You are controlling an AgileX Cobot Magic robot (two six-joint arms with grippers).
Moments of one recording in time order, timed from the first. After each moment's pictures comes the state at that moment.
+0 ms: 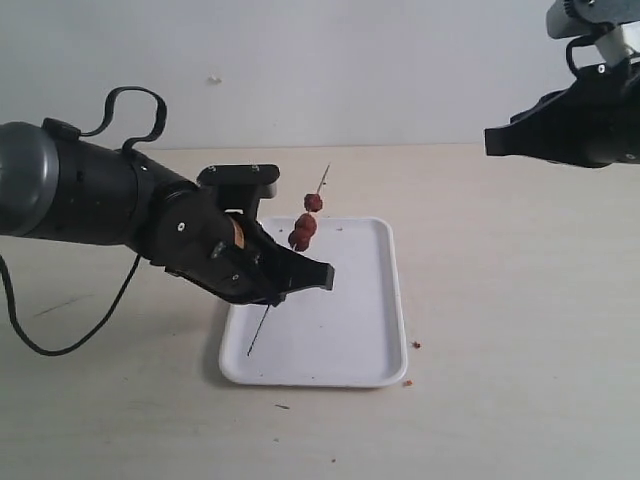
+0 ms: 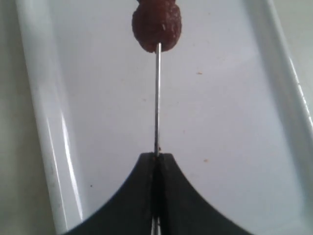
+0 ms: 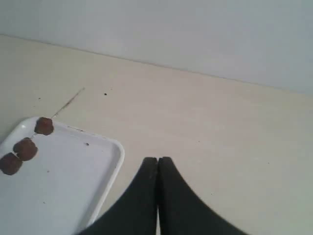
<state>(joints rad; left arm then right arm) -0.69 1.94 -1.11 0.02 0.28 -0.42 0.06 1.37 -0.80 1.28 0.12 -1.30</state>
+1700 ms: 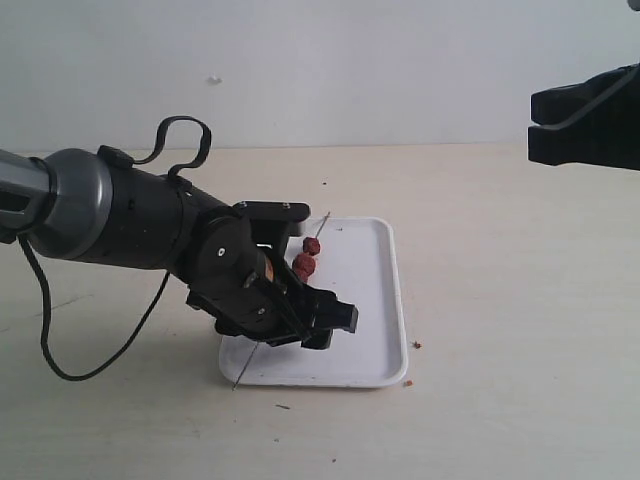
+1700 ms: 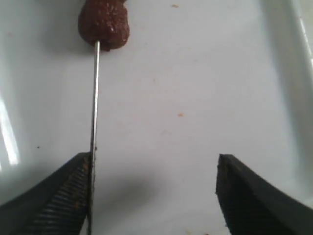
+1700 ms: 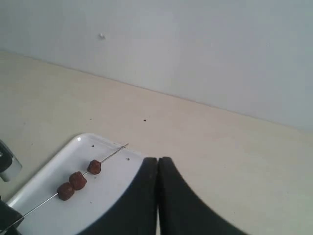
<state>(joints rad) -0.76 2.00 -1.14 -0.03 0.36 -0.41 0.06 1.11 -0.67 1.44 0.23 -1.49</state>
